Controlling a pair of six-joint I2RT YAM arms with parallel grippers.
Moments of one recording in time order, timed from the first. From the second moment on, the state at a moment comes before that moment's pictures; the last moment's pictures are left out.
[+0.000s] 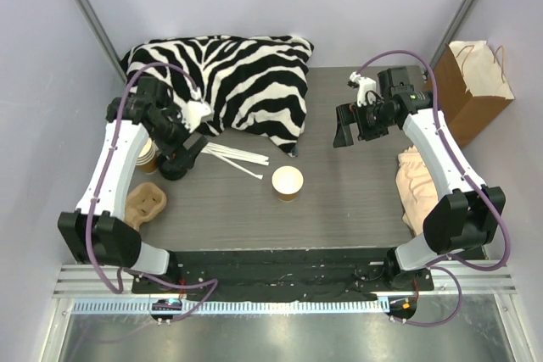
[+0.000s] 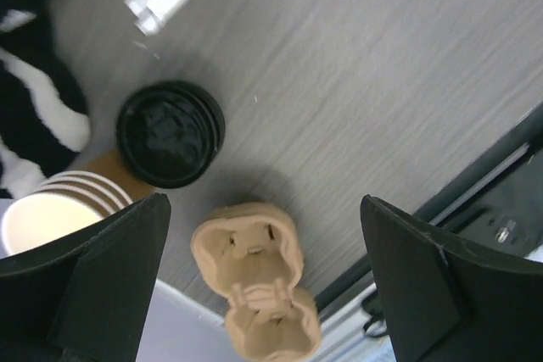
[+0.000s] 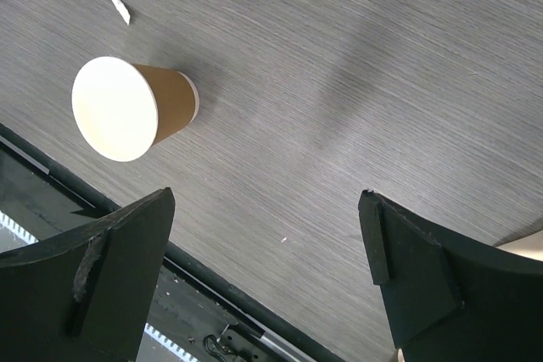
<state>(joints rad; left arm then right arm) -0.10 1.42 1.54 -1.26 0.30 0.72 0.15 1.52 1.47 -0.98 -0.43 -0.14</state>
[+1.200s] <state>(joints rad) -0.04 1.77 1.36 -1.09 0.07 1.03 0.16 1.57 1.47 -1.00 -0.43 -0.14</state>
